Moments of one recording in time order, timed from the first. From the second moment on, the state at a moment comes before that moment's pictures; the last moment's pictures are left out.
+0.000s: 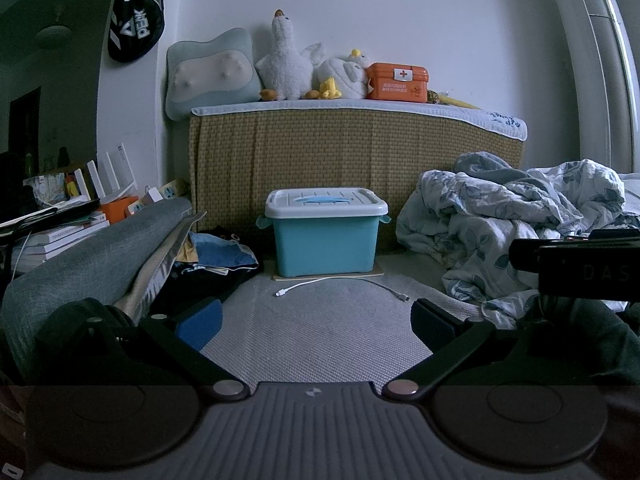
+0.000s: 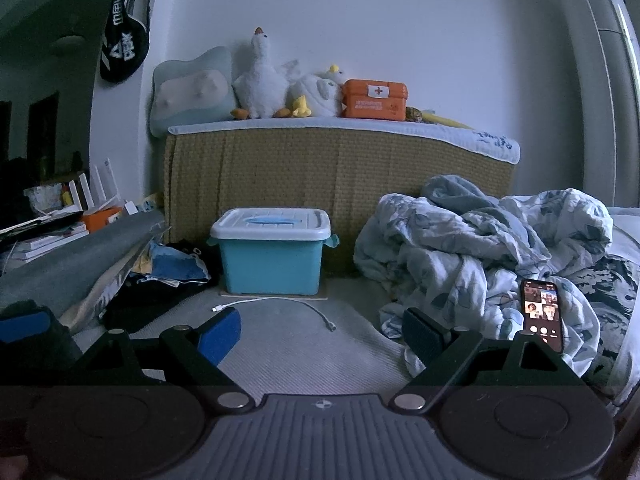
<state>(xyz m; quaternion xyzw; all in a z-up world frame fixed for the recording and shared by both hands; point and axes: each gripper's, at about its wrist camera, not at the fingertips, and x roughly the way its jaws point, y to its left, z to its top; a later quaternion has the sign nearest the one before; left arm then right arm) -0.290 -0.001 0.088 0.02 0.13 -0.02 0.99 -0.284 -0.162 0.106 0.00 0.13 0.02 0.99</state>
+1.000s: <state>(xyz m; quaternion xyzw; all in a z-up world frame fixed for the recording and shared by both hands) -0.291 -0.001 0.088 0.02 0.13 -0.02 0.99 -0.283 -0.160 0.106 -0.01 0.13 0.02 0.99</state>
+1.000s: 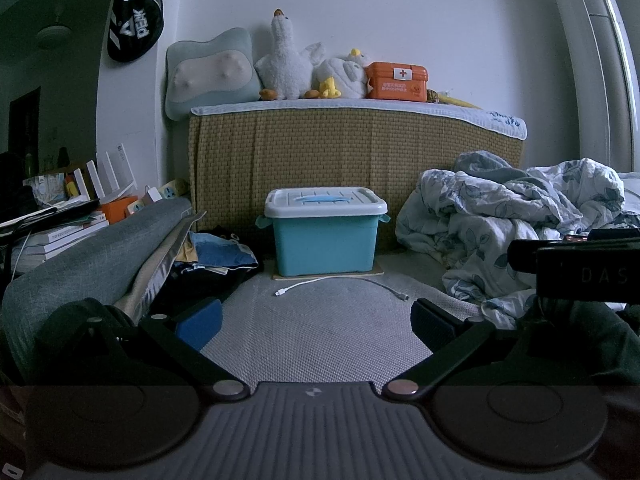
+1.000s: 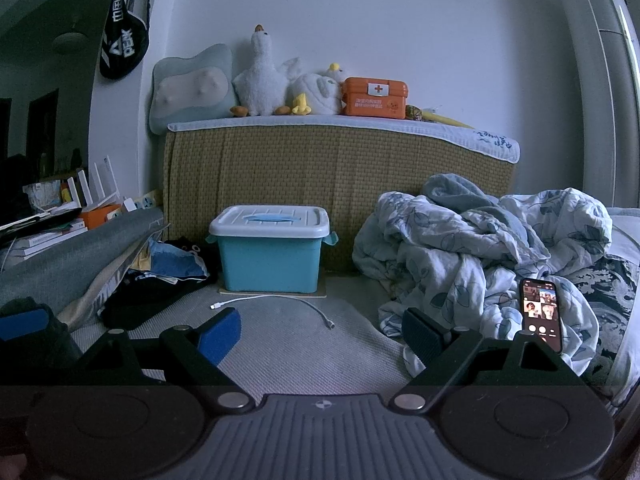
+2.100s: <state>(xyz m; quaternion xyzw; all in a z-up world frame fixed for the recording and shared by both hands) -0.289 0.000 0.087 0.02 0.13 -0.02 0.99 -0.284 -0.159 0.106 -0.01 0.13 0.02 0.99</state>
